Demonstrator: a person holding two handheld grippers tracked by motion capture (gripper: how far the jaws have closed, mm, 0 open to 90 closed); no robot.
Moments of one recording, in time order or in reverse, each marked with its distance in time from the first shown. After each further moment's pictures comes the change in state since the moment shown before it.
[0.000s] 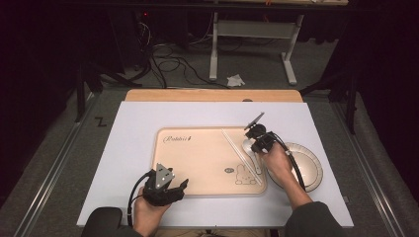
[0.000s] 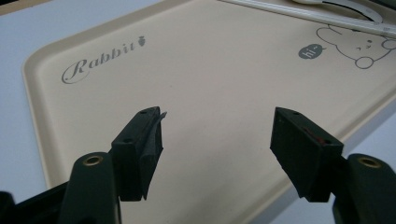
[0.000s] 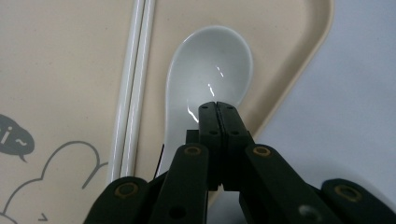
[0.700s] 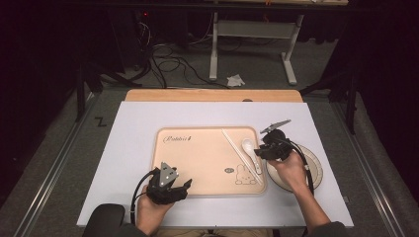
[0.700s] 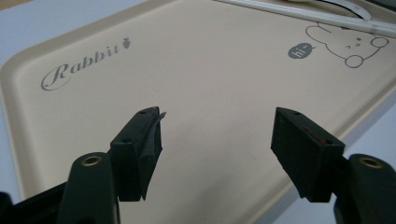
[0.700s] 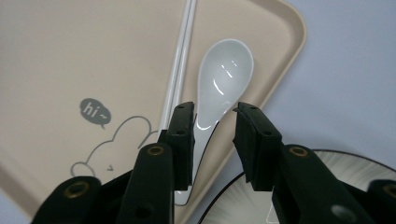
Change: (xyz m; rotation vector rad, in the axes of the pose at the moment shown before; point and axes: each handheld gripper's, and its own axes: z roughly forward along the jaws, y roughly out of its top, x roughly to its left) left arm -0.004 0.006 0.010 0.014 -0.046 0.024; right arm -0.004 -0.054 -0.047 -0.279 0.118 0.050
